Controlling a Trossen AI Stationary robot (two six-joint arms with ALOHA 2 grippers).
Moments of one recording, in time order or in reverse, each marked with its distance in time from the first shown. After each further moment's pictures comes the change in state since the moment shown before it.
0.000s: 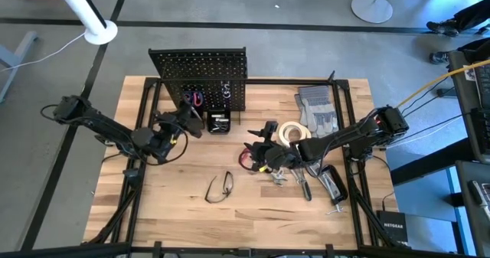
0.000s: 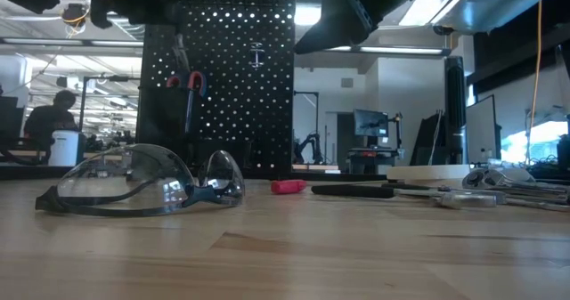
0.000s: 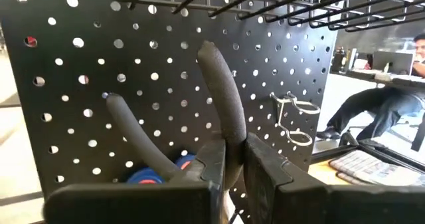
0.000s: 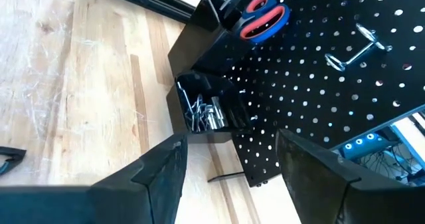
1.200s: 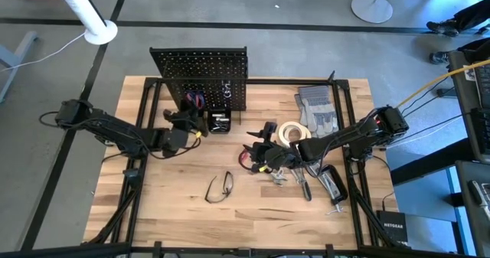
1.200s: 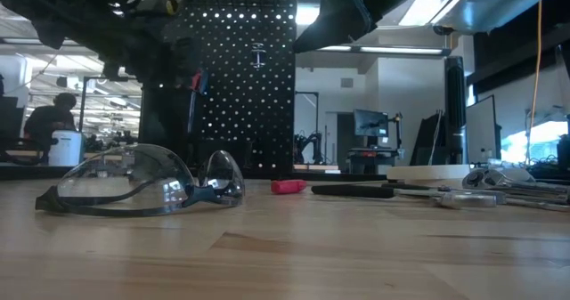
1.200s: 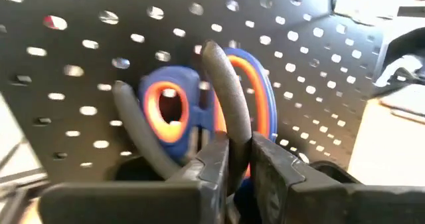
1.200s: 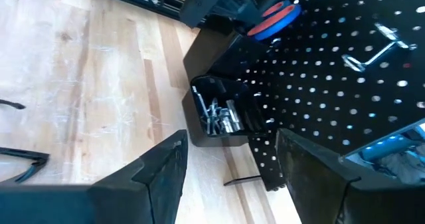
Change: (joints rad) left arm 0.198 0.088 -0.023 -0.671 0.178 -0.660; right arm 0.000 0.000 0.000 0.003 -0.044 0.039
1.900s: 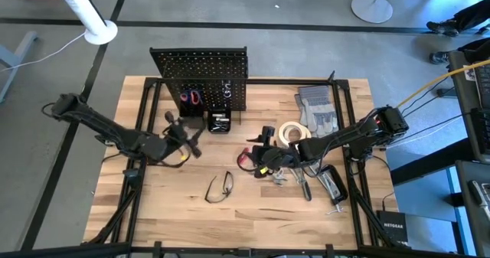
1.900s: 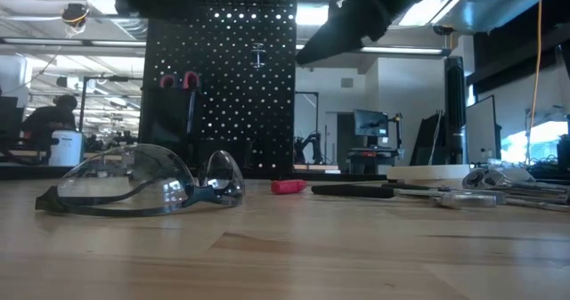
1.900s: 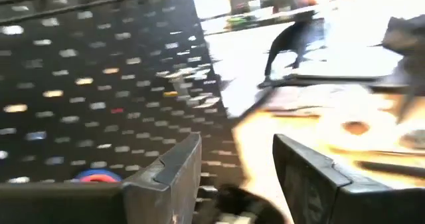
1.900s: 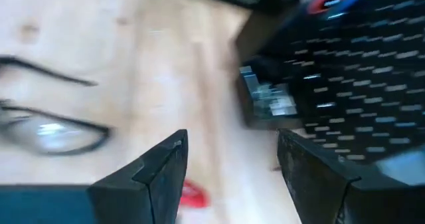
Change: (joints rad) left arm -0.284 -0.208 0.138 -0.129 0.146 0.417; right arm 0.001 0.001 0.000 -0.093 -0.171 0.104
